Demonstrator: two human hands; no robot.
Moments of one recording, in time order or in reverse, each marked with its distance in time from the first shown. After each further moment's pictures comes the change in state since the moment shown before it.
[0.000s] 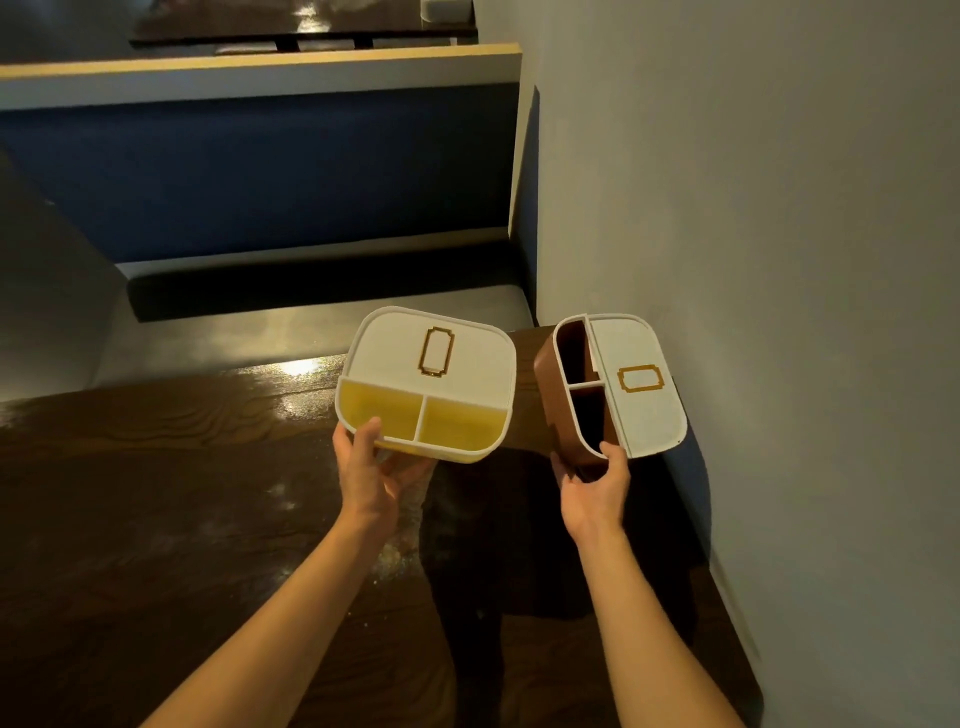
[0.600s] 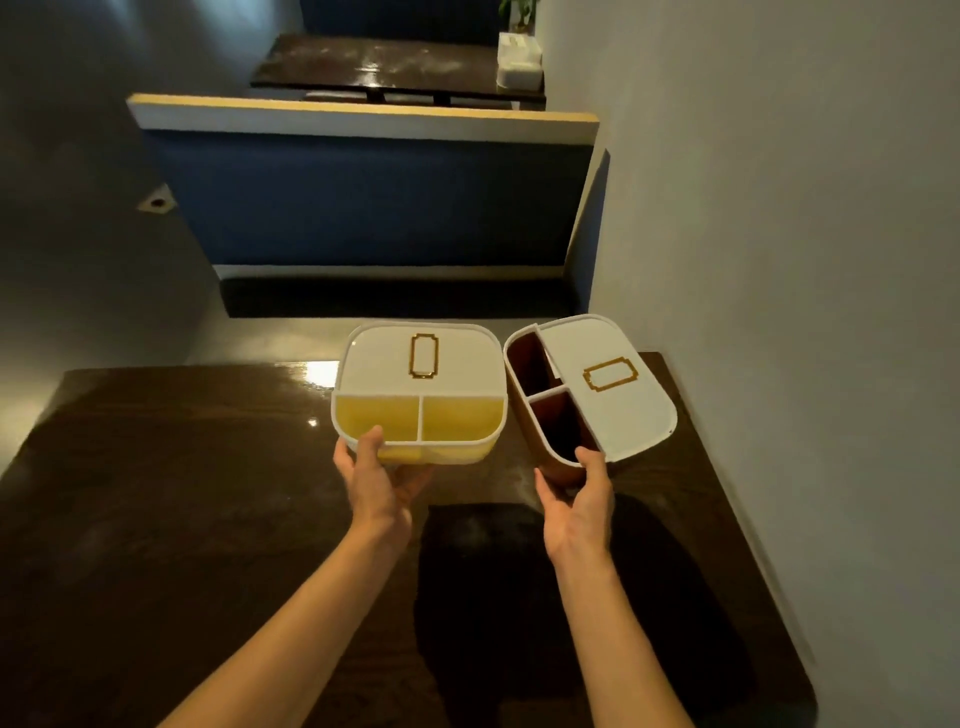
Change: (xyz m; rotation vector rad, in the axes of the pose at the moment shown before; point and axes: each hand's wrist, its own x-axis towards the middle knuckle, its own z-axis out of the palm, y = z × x) left_hand -0.052 0.081 -0.100 -0.201 0.178 -0.015; right_hand -0.174 0.089 0.064 -0.098 -0.036 -0.027
